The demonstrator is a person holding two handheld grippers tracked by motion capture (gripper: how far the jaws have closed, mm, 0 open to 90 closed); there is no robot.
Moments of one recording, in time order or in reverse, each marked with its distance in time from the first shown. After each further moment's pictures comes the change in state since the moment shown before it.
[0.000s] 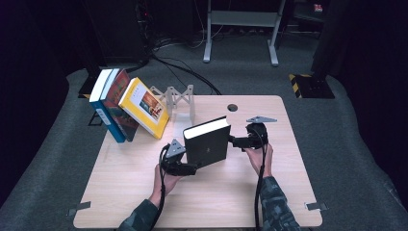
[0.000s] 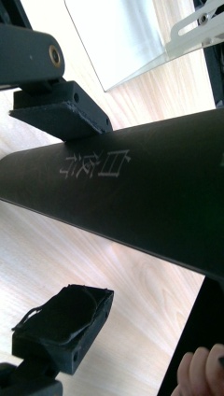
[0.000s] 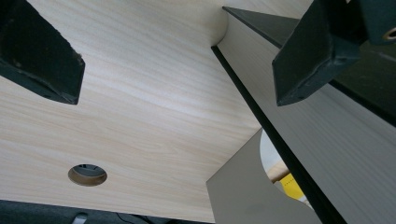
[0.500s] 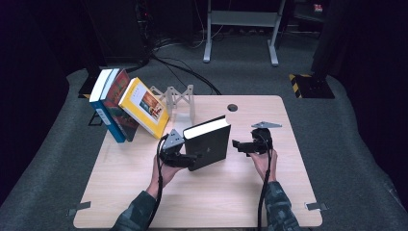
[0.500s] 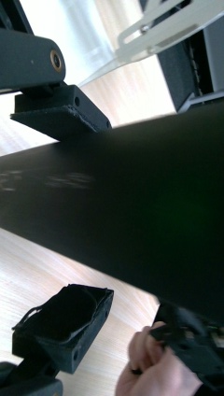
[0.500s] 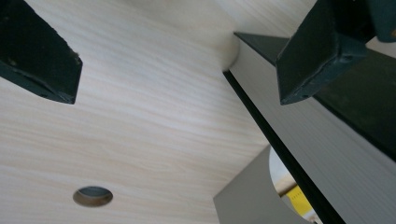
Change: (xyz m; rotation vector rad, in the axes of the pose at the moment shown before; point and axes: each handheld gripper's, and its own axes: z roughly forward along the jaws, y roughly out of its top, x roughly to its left) left arm 0.005 0.039 -0.010 -0.078 -0.033 0.082; right arm -0.016 -0.025 -0.005 0.018 0.007 0.030
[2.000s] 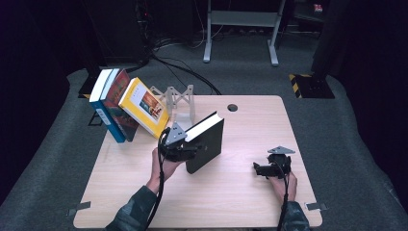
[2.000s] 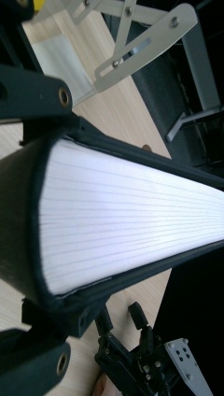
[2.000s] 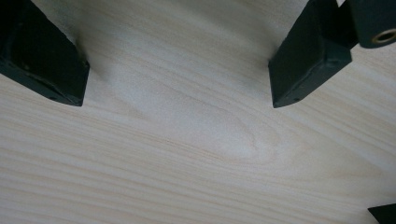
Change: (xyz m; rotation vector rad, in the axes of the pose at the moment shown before) left arm -0.008 0.030 -0.008 0.027 0.064 0.059; right arm -0.045 -0.092 -0.018 0.107 -0.218 -0.050
